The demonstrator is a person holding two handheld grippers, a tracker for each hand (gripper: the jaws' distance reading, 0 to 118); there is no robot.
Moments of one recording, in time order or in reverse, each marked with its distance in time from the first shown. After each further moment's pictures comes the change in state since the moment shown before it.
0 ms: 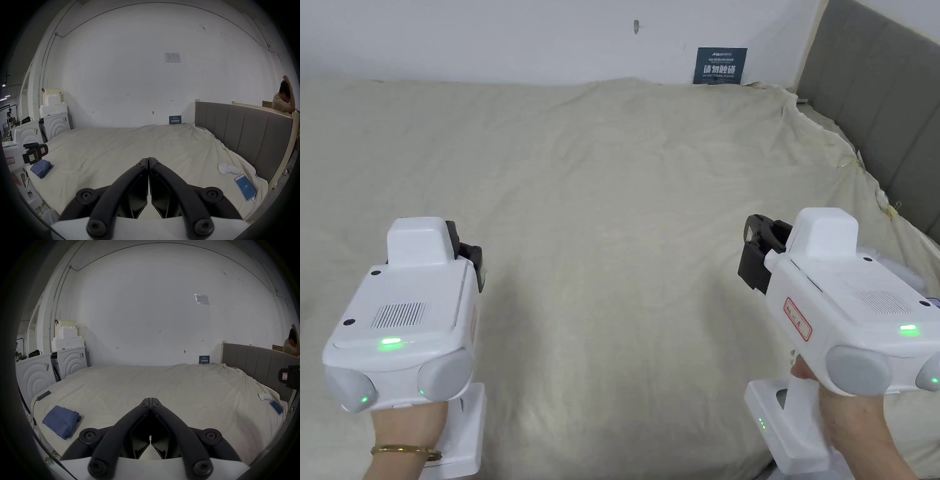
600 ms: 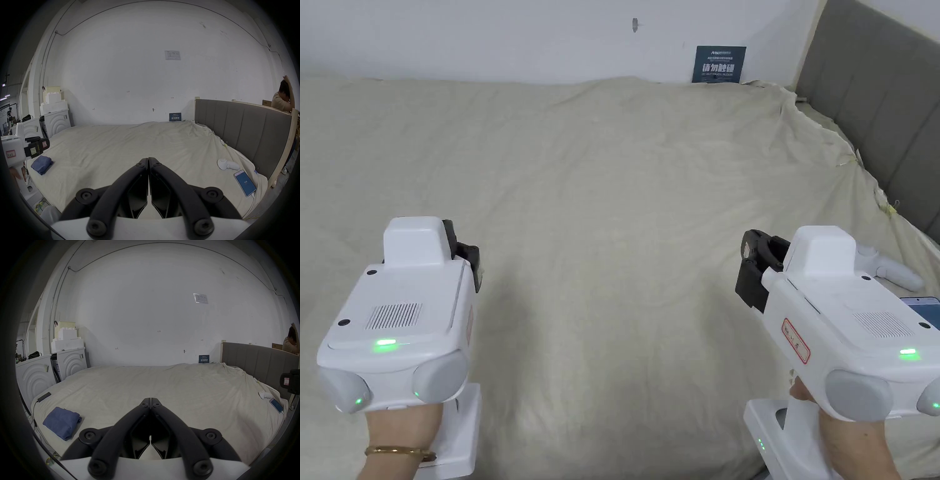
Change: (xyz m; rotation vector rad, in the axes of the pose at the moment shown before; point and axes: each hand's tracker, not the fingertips) left arm 0.001 0.001 0.001 0.006 -0.005 -0.013; right arm -0.006 -0.007 0.014 -0.017 0.003 0.005
